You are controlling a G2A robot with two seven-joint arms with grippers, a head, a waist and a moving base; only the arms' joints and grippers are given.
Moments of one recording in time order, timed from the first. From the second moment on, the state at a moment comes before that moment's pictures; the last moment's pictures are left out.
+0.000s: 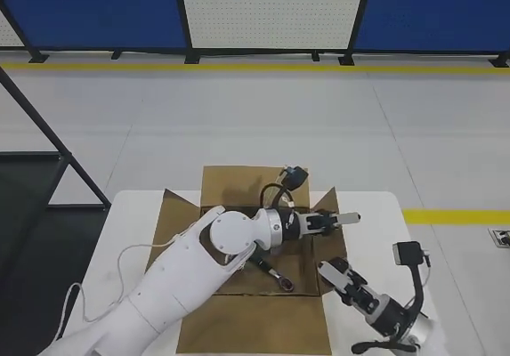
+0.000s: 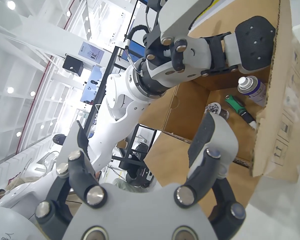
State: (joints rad) left arm 0.24 -1.41 -0.53 -1.05 -0.36 -0.20 -0.63; right arm -1.42 -1.36 1.56 -2.19 -0.18 0.02 0.71
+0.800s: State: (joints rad) left arm 0.42 -1.30 -0.85 -1.27 -0.12 -0.23 -0.72; right arm -1.41 -1.34 1.62 -2.05 -0.17 0.14 0.56
